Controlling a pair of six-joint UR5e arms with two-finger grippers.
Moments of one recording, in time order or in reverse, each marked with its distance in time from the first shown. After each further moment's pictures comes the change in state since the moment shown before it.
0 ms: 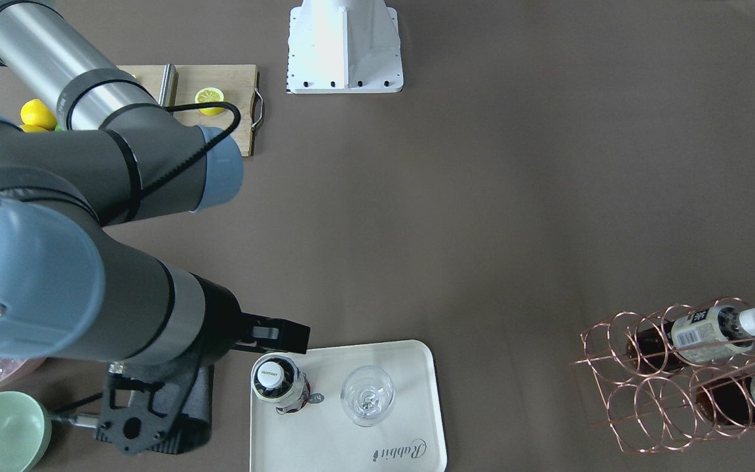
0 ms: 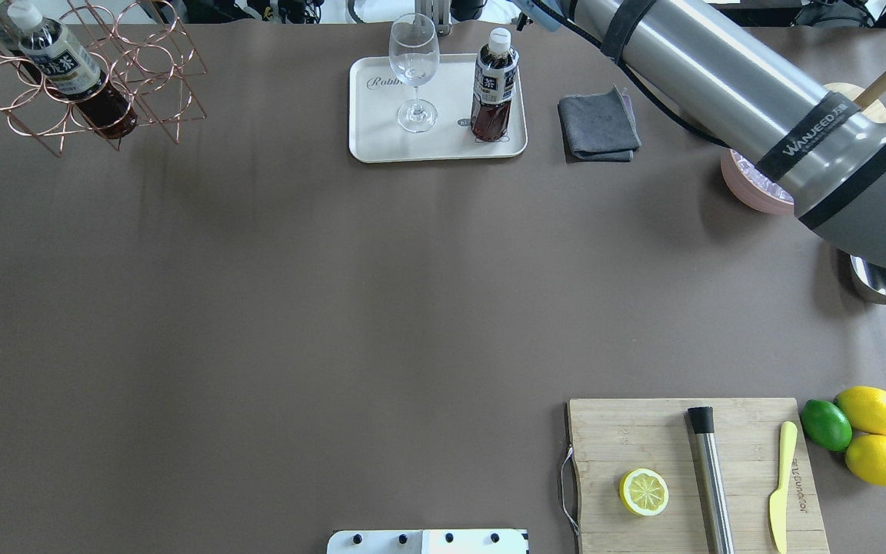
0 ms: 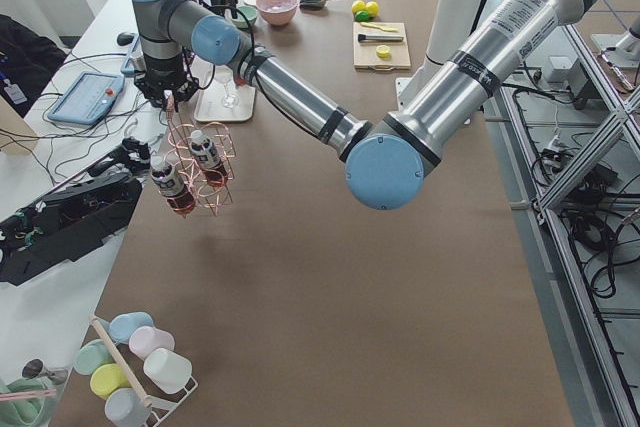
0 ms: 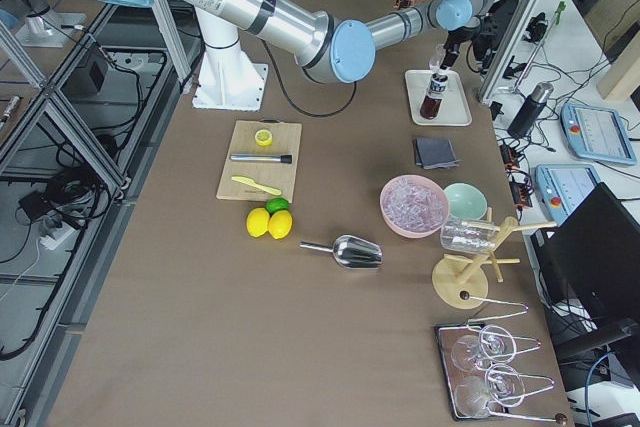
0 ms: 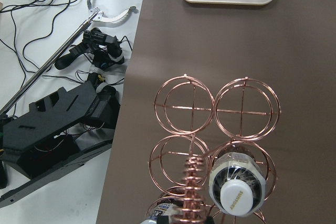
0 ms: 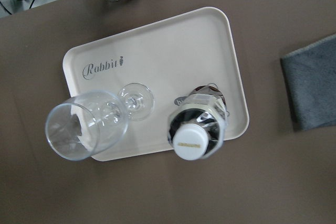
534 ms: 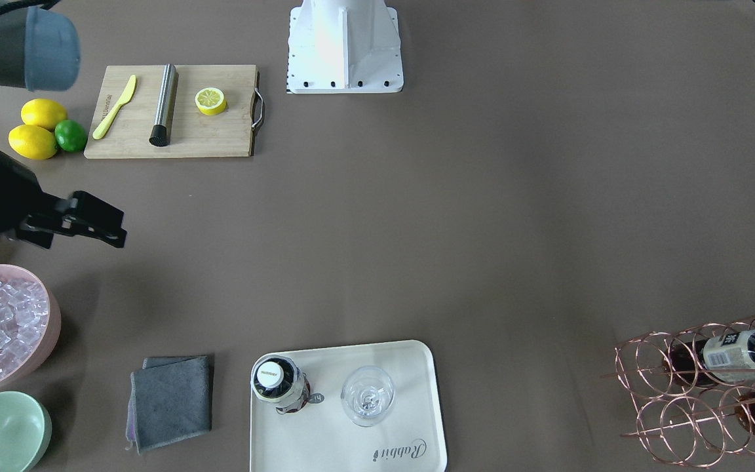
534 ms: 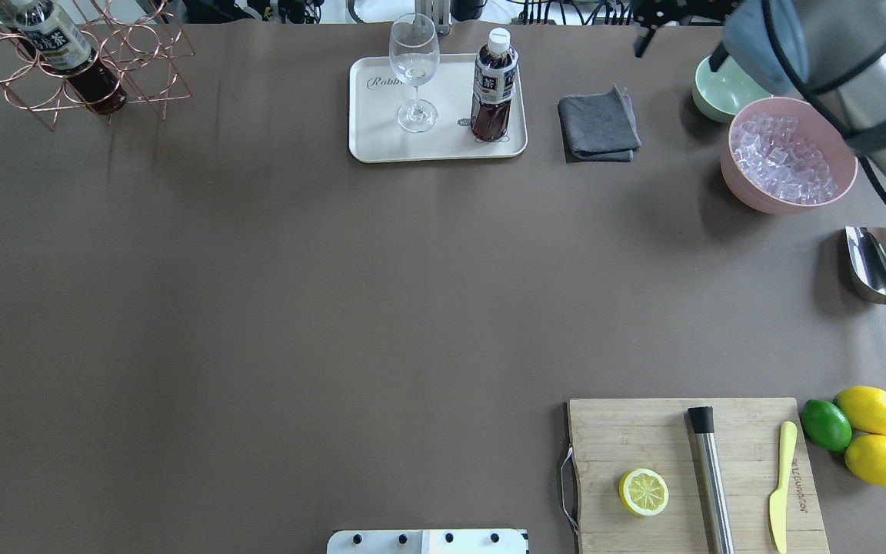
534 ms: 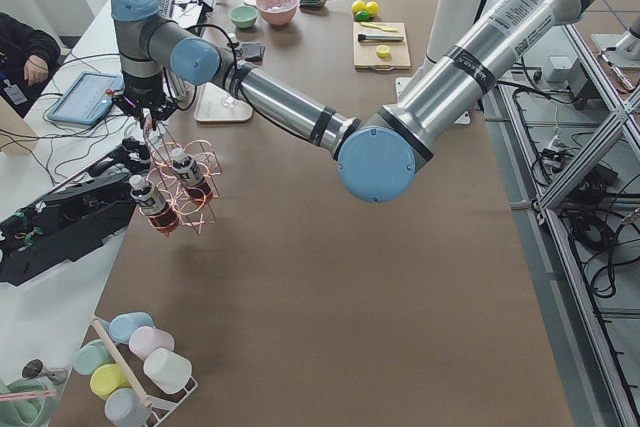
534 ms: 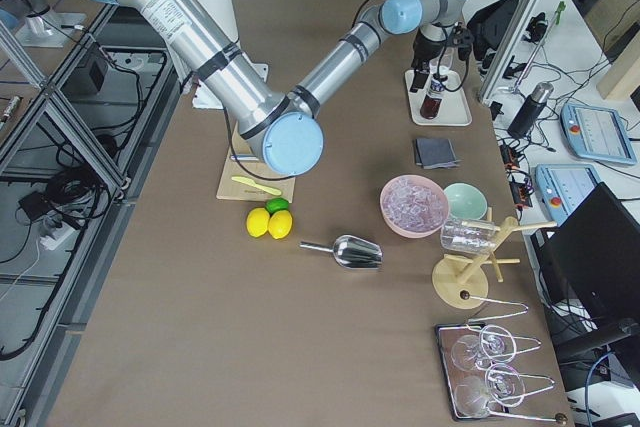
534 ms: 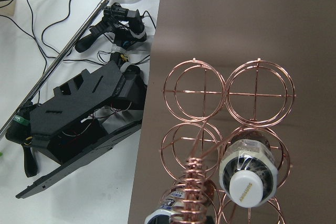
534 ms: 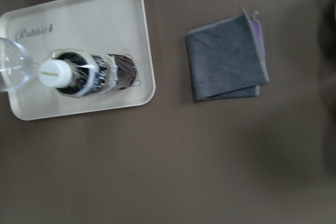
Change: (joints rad) left arm 0.009 -0.025 0.112 -0.105 0.078 0.026; right arm 0.097 -0.463 0.666 -0.365 -0.044 -0.295
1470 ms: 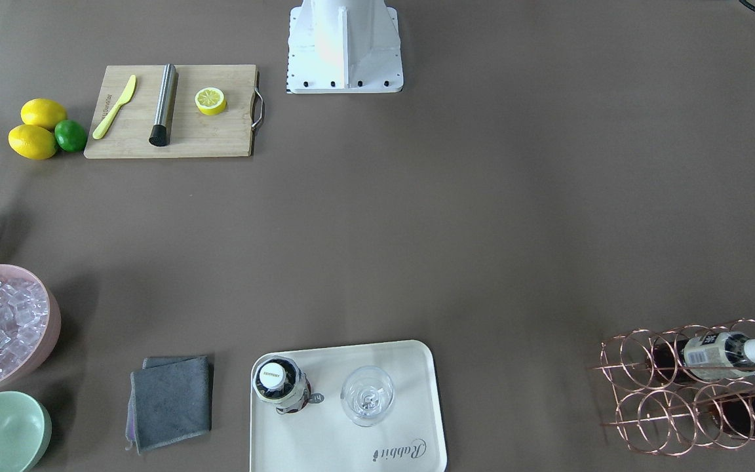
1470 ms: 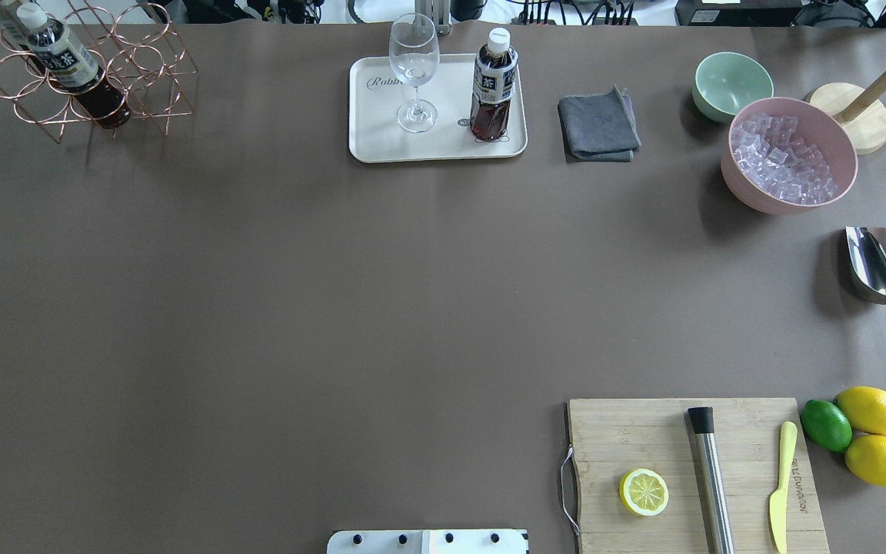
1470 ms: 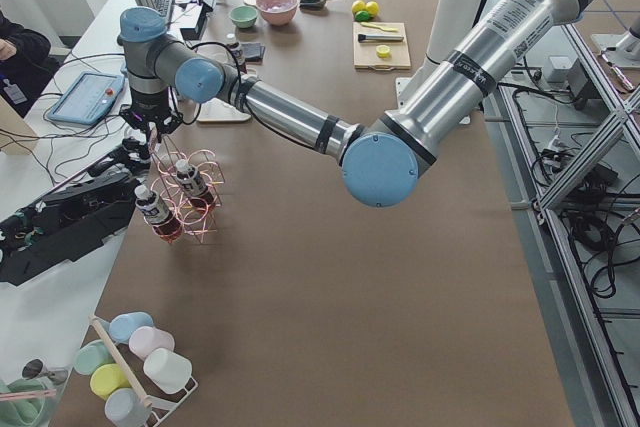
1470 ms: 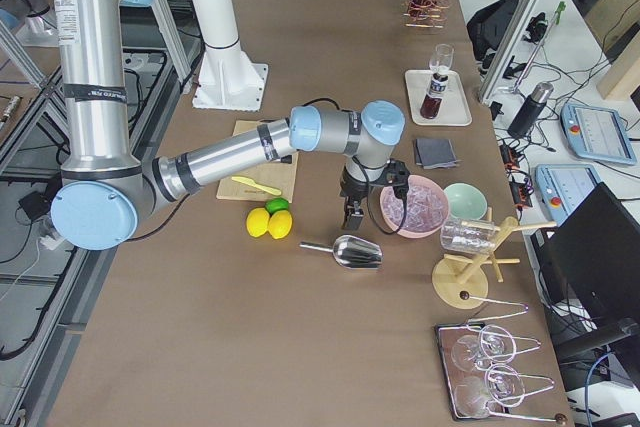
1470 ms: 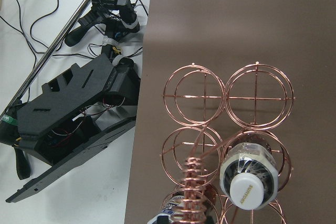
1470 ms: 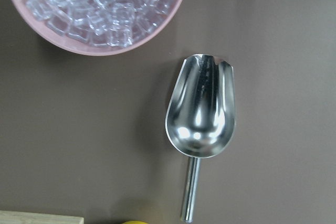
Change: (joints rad) left arm 0.039 0.039 0.024 -0.074 0.023 -0.005; right arm 0.255 -0.672 0.231 -0.024 -0.098 -0.636
